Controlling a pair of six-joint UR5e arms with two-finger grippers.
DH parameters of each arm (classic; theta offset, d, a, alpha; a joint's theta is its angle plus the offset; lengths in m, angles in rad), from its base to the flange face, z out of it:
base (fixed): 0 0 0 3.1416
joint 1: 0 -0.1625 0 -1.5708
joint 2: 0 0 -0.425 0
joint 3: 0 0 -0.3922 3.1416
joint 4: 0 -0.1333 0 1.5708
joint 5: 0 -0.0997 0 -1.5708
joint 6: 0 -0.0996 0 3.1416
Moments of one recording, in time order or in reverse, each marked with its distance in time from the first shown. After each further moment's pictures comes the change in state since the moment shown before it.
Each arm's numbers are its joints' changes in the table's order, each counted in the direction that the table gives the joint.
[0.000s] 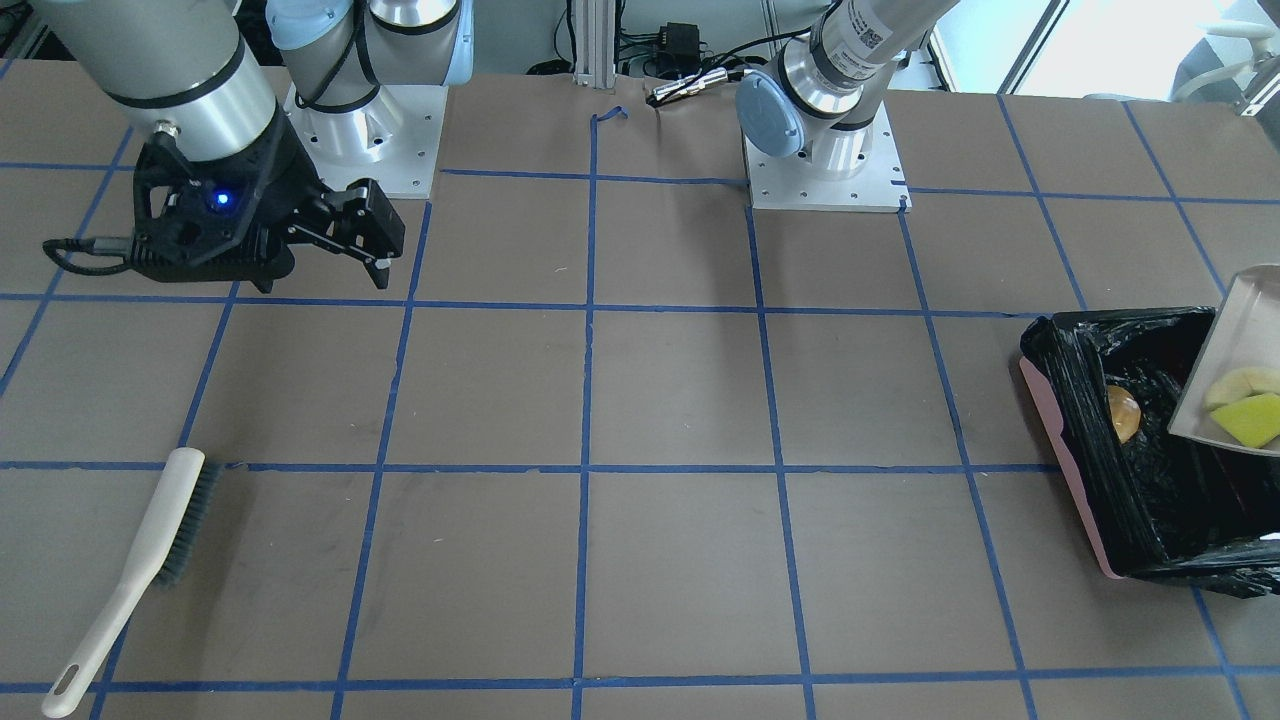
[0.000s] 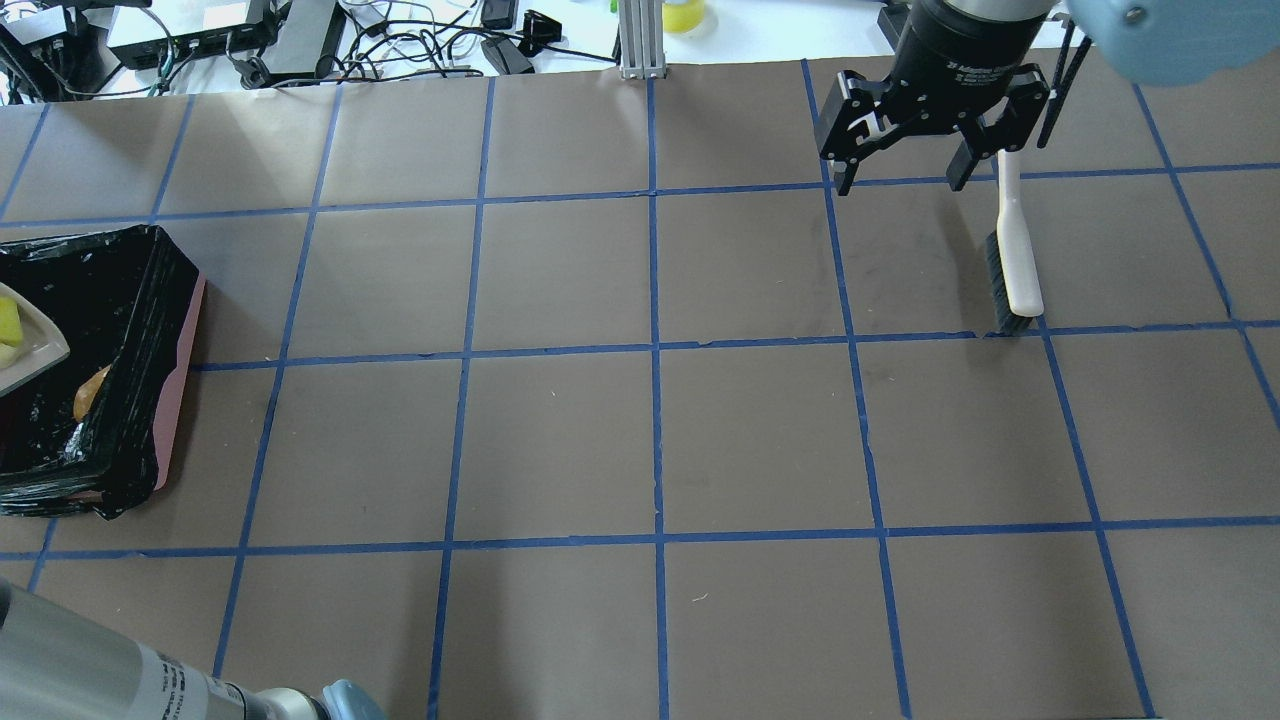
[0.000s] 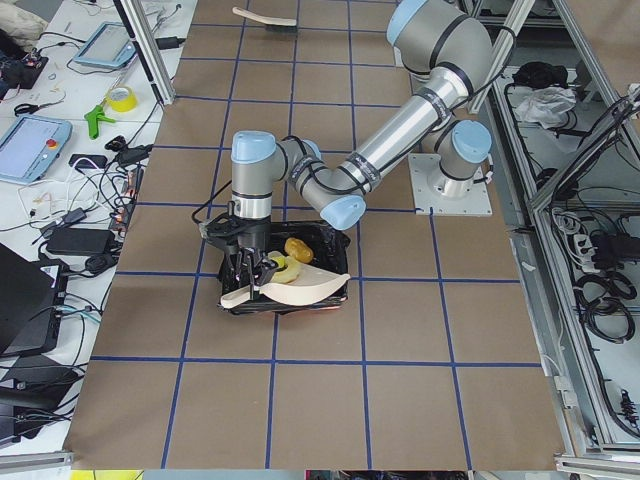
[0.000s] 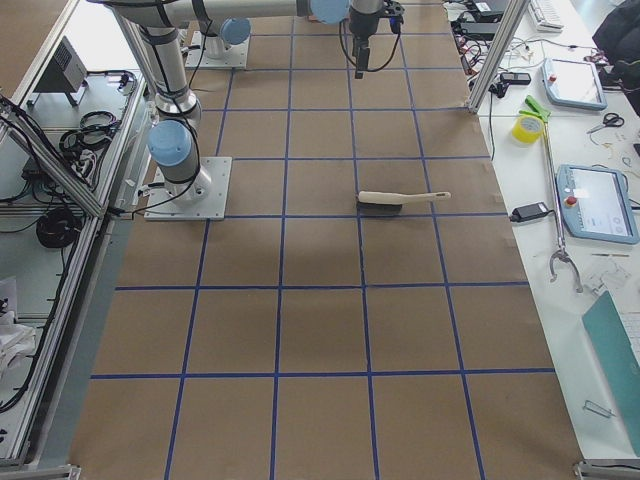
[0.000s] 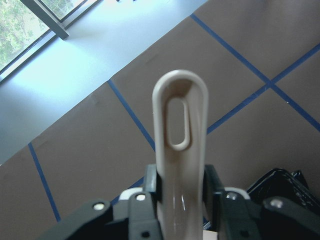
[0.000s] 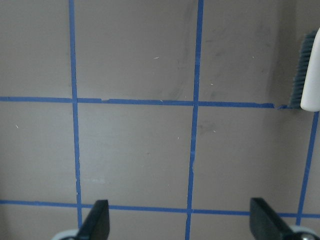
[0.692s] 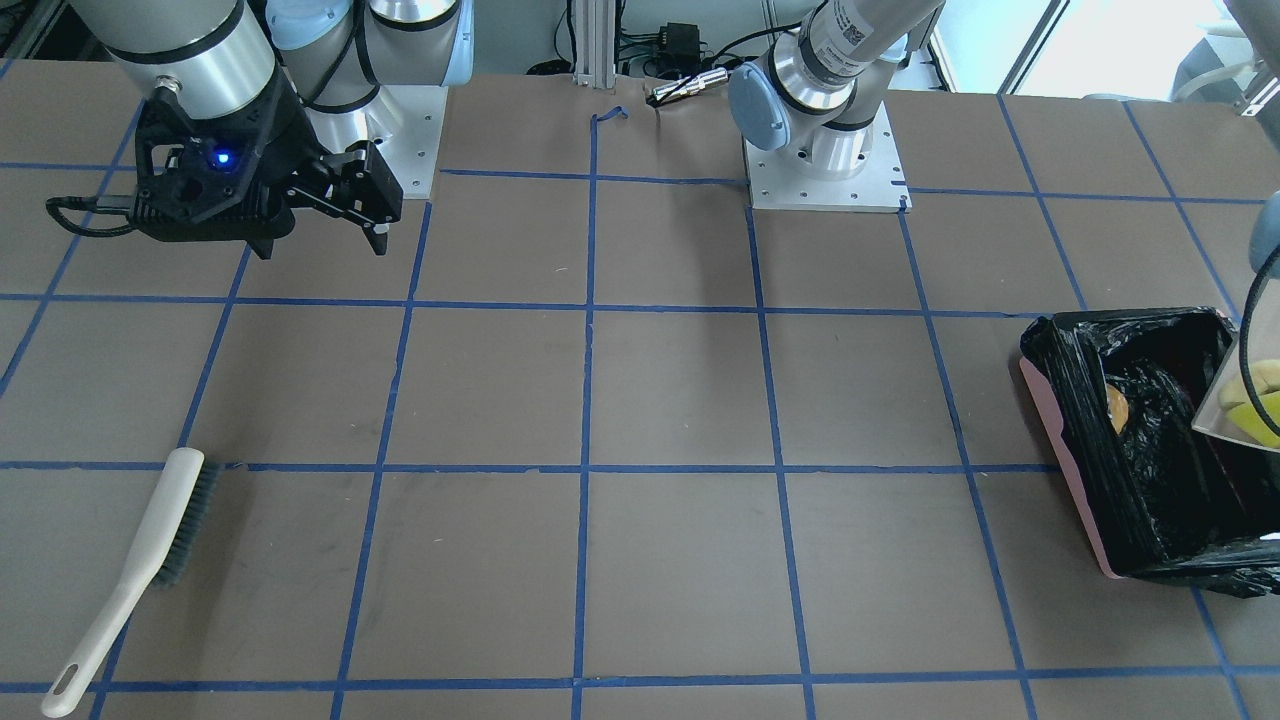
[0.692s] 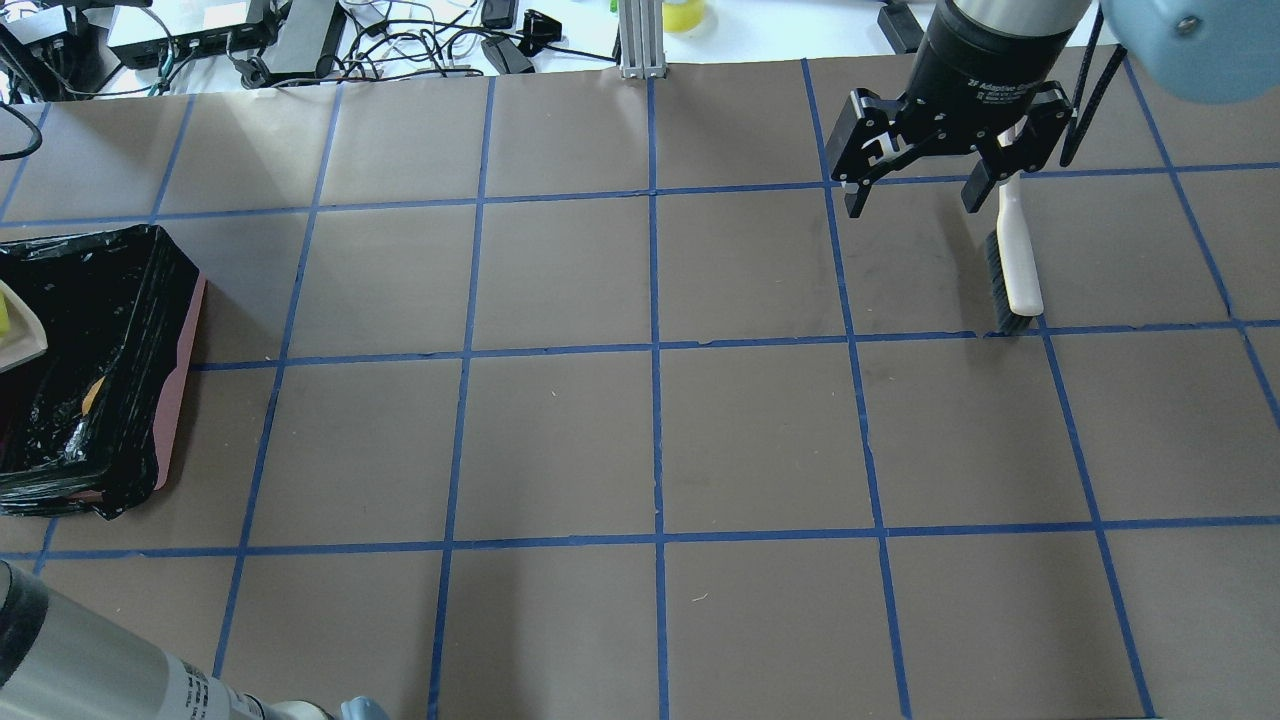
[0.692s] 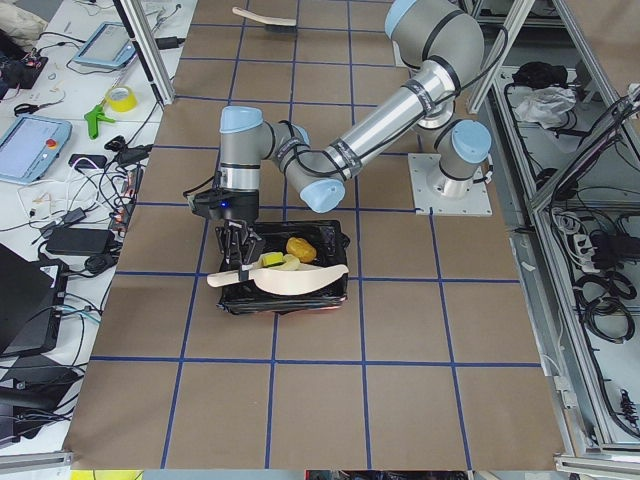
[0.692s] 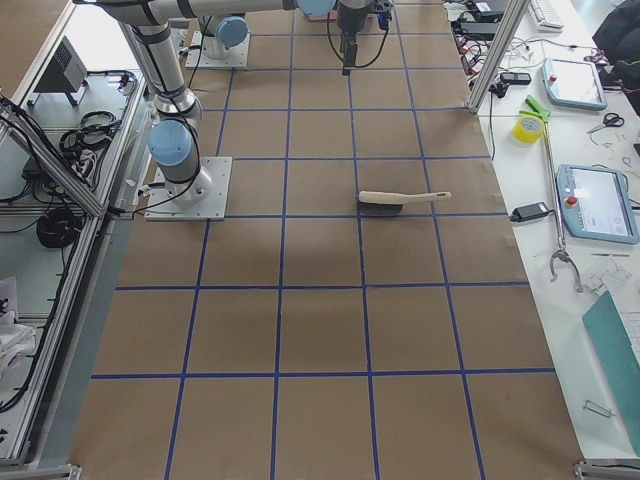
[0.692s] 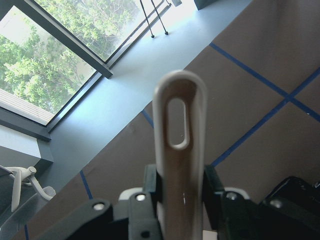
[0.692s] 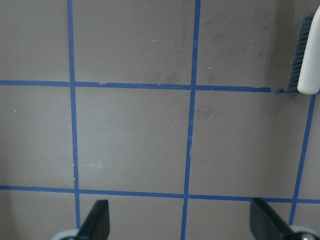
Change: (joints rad) left arm 0.102 -0.013 0.001 -0.137 -0.175 -0.081; right arm 0.004 -0.031 0.030 0.005 0.017 0.007
